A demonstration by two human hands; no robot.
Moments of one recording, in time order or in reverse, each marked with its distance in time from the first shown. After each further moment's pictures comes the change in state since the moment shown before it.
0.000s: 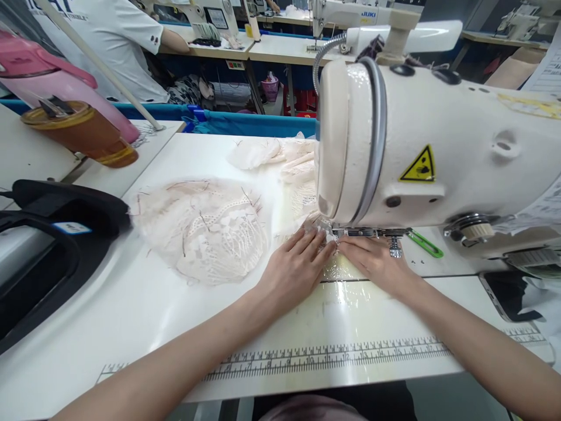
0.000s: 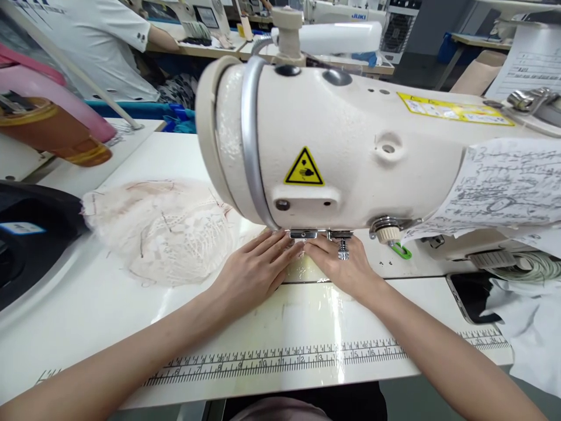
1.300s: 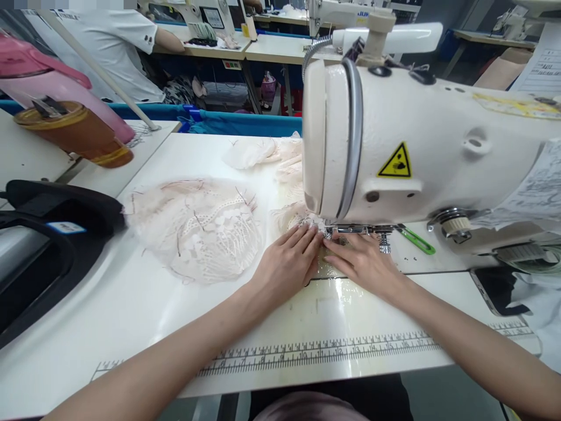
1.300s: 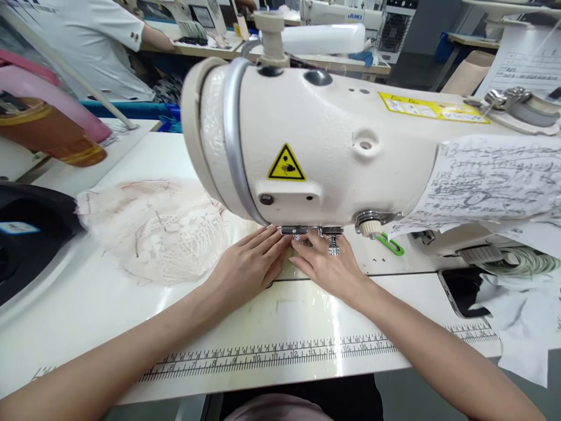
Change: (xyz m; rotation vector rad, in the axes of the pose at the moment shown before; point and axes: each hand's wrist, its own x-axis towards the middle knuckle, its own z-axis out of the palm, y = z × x) left_hand 0.002 -0.004 0.007 -0.042 0.086 -0.034; right_hand 0.004 -0.021 -0.003 -0.083 -0.053 0.127
